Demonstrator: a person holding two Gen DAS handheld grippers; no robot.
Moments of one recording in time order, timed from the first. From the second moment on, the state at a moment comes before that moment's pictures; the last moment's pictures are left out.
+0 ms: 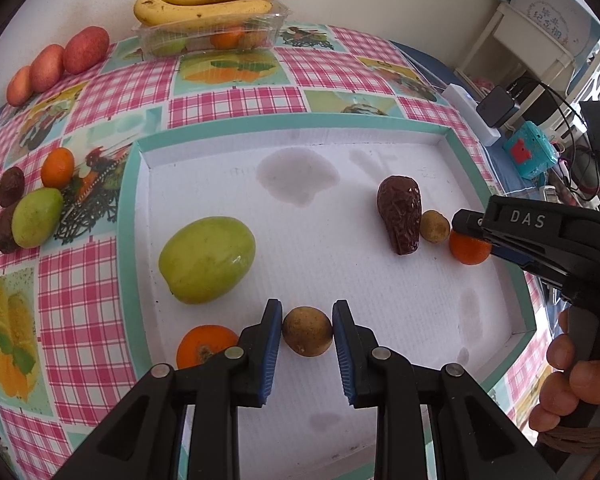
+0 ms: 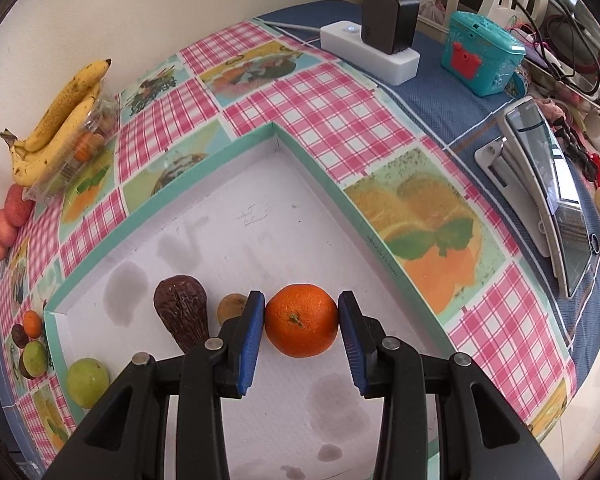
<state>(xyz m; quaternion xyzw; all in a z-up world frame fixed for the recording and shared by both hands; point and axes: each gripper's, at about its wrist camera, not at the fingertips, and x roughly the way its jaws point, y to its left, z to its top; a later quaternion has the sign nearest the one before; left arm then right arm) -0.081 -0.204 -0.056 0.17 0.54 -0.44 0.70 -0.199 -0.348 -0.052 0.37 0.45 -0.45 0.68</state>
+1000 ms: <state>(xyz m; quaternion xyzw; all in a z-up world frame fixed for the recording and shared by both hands) -0.081 -0.210 -0.058 0.18 0.55 -0.45 0.68 -0.203 -0.350 -0.039 0.36 0.45 -0.46 0.68</state>
